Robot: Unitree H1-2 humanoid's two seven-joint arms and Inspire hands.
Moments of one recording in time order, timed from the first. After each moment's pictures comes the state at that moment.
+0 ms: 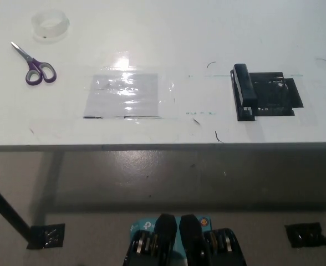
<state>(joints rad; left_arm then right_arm) 0.05 0.22 0.35 0.05 -0.19 0.06 0.00 -0.06 -0.19 -0.36 0.07 0.14 0.10 -0.06</state>
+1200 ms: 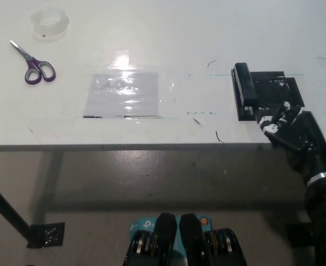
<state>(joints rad) 0.07 0.22 0.36 0.03 -0.21 0.07 0.00 -0.38 -0.04 -0.11 -0.10 0.37 0.46 -0.06</state>
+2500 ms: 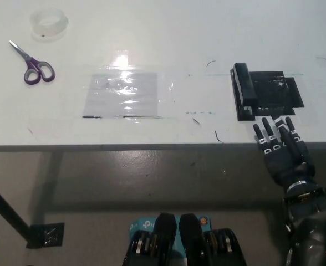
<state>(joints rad) 0.10 0.19 0.38 0.03 -0.22 0.07 0.00 -0.43 0.24 -0.43 -0.06 0.90 0.47 -0.54</state>
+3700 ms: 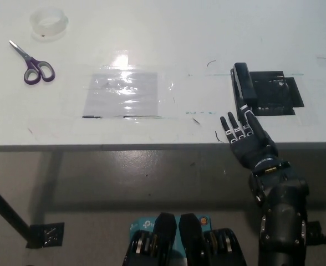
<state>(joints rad) 0.13 0.16 0.39 0.03 -0.23 0.07 0.00 -0.60 0.26 -0.46 0.24 0.91 0.41 -0.54</state>
